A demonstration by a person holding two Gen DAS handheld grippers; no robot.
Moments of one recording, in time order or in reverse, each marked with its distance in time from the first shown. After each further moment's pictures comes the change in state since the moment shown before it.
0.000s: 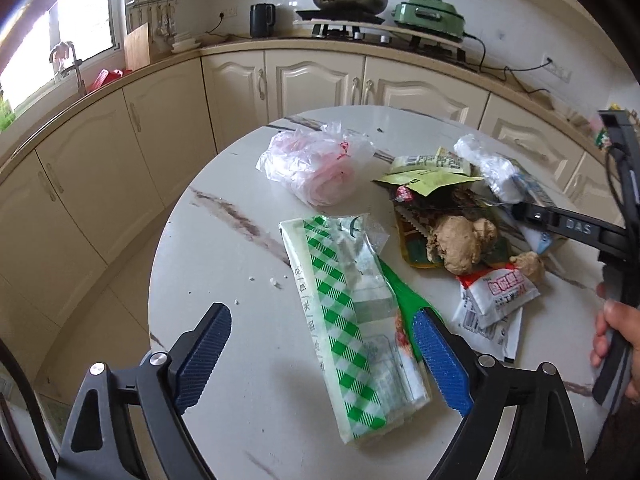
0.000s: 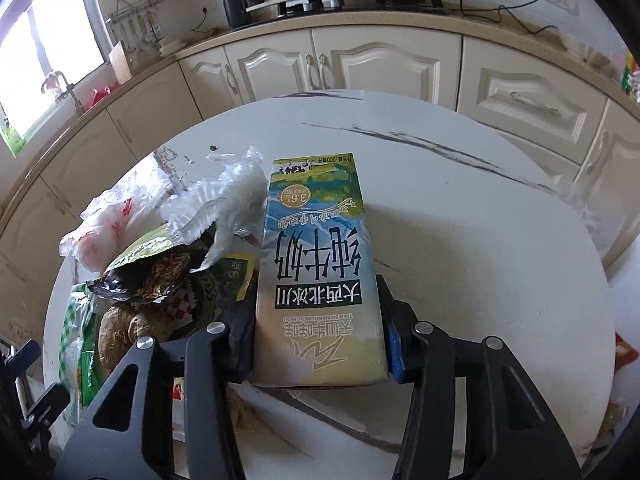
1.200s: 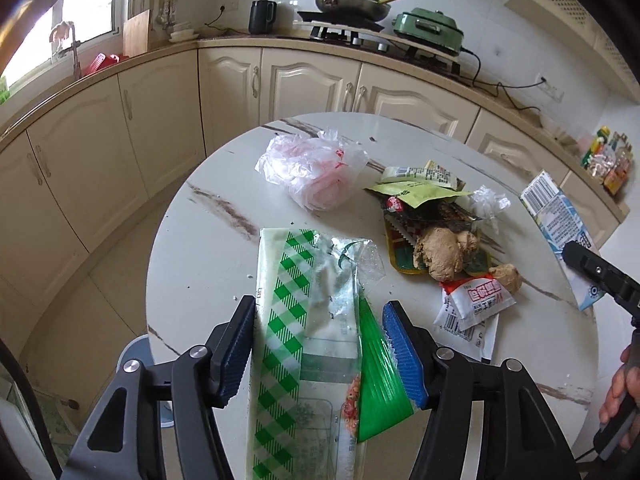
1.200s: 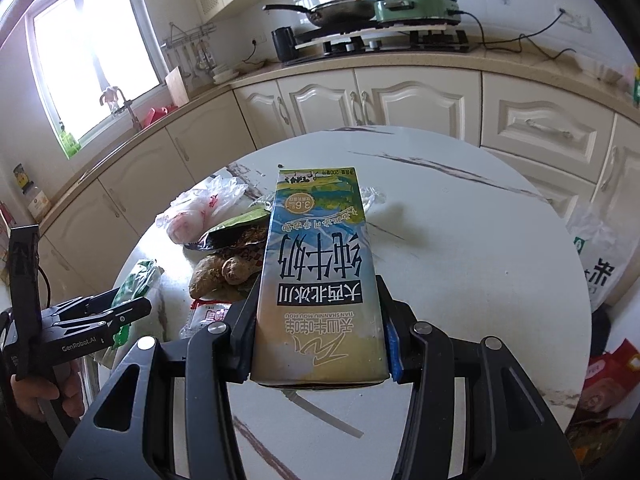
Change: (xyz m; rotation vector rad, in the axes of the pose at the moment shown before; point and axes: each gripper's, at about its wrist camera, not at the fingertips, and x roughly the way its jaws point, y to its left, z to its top) left arm -0.024 0.023 -0.003 -0.052 -0.020 -0.116; right arm -0.090 0.004 -0.040 -0.057 -0.127 0.144
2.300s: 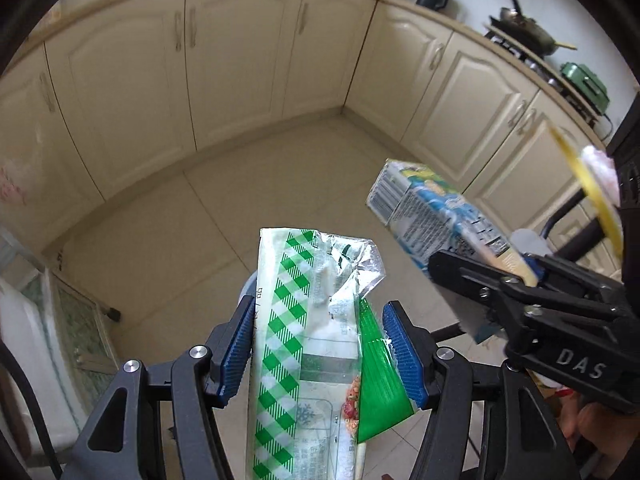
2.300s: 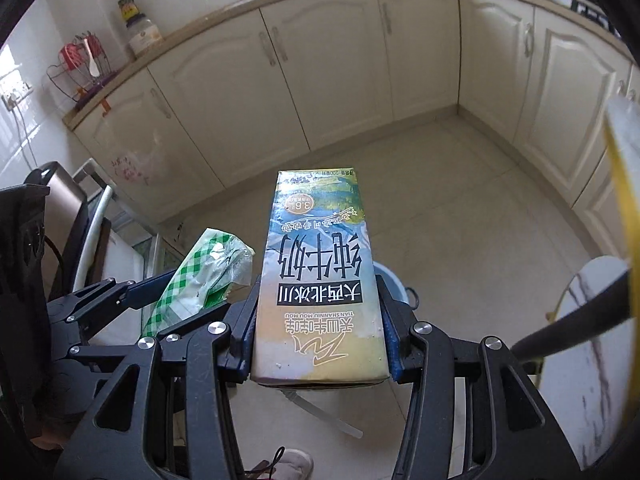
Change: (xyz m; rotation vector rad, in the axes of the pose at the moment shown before) left arm -0.034 0.339 -0.139 -0.361 0.126 0.183; right arm 0.255 0.429 -0.138 -0.383 0.406 0.338
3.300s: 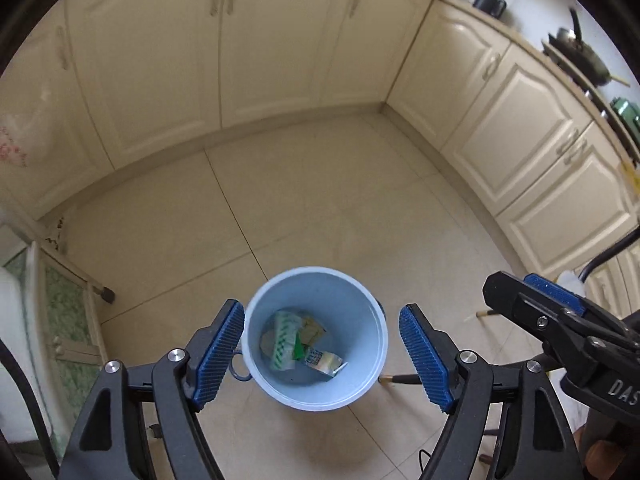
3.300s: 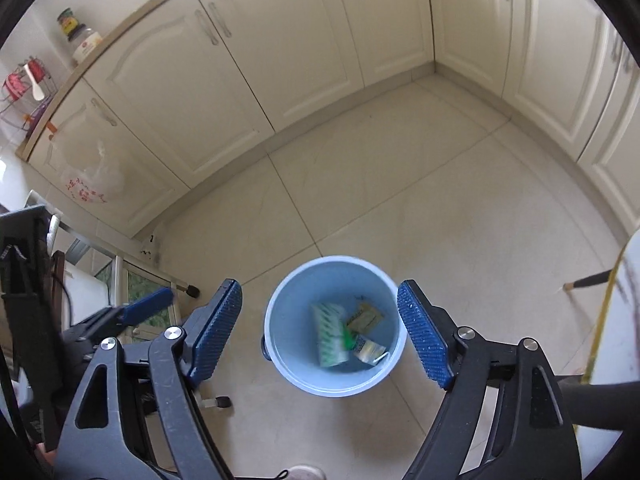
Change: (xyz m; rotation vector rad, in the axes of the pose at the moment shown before) left arm 0.066 0.034 0.028 -0.153 -0.002 0.083; right arm 0.068 -0.050 0.024 0.093 0.009 -0.038
